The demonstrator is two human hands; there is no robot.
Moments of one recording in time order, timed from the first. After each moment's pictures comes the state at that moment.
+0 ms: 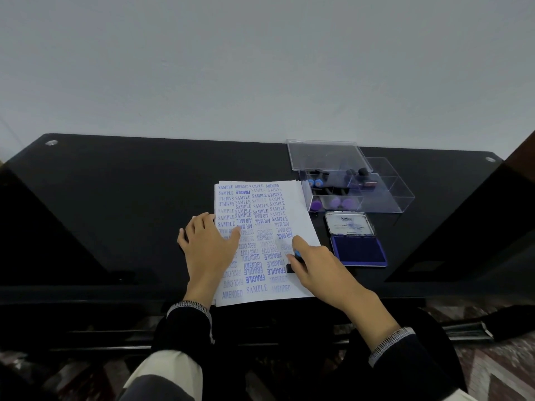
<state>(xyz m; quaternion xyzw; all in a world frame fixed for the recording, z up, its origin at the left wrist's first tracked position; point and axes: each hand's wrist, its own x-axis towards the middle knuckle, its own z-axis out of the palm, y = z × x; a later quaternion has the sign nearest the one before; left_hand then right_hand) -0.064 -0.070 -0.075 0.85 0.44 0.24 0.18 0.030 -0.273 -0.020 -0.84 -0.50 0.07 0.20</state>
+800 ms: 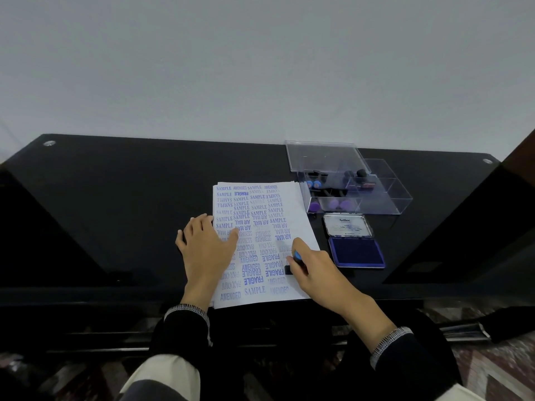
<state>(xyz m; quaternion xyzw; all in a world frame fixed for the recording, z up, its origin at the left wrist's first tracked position) -0.065 -0.070 -0.075 0.85 0.43 0.24 0.18 0.033 -0.275 -0.030 -0.82 -0.49 0.11 0.28</state>
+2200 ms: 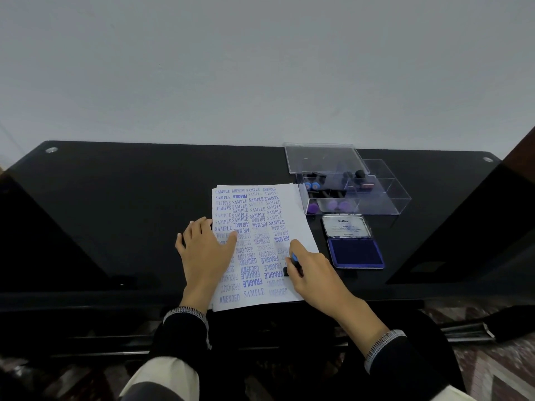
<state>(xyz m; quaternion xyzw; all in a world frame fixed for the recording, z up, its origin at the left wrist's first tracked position) -0.066 -0.069 -0.074 0.85 0.43 0.23 0.18 0.028 -0.272 -0.035 -0.83 -0.48 0.06 0.26</state>
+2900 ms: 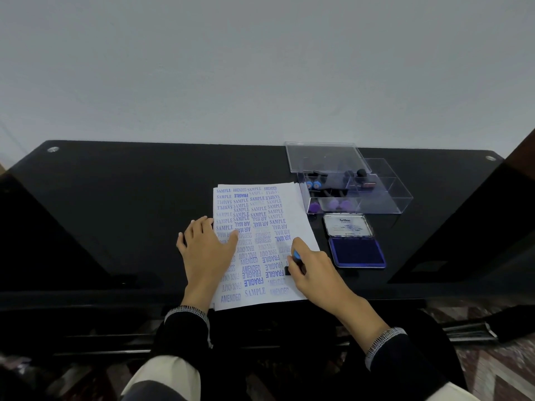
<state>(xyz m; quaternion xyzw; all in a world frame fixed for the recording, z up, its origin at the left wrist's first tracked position) -0.066 -0.070 -0.073 0.85 0.43 0.23 0.18 0.032 -0.272 -0.040 -0.82 -0.47 0.08 0.30</state>
